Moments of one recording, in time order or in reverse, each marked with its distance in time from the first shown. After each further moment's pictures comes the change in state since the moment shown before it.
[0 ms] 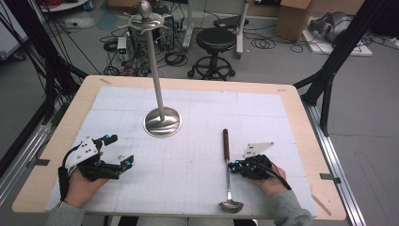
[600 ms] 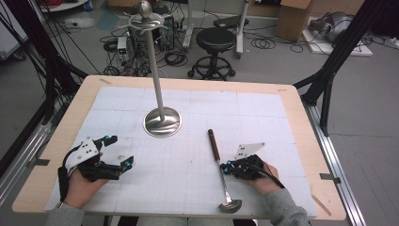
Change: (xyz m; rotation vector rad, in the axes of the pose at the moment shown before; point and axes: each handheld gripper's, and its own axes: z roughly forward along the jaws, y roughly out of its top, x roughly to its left) left arm -0.001 -0.001 -0.001 0.014 0.007 0.003; right arm 0.011 0.012 0.017 -0.010 0.050 -0.071
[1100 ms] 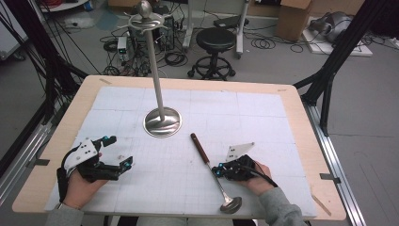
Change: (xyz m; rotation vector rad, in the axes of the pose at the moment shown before) left arm 0.000 -0.001 -0.002 -0.002 0.007 -0.003; right arm 0.011 0.014 0.015 0.026 0.068 -0.052
